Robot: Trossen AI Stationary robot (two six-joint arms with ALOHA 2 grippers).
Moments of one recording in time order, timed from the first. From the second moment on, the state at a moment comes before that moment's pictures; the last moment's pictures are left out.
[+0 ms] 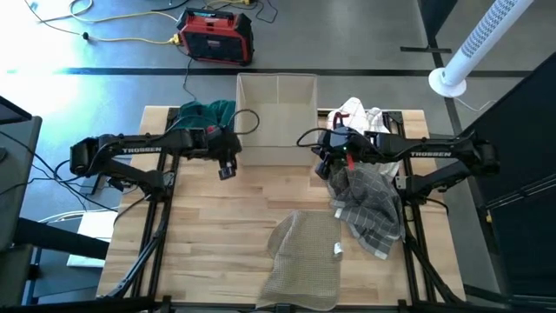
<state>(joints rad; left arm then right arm) 0.31 1.24 0.87 -0.66 -0.23 0.12 -0.15 1.31 1.00 -0.42 0.23 0.15</state>
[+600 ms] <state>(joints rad) 0.41 1.24 0.89 -0.58 -0.25 0.17 -0.18 1.29 1.00 -0.43 0.31 0.11</state>
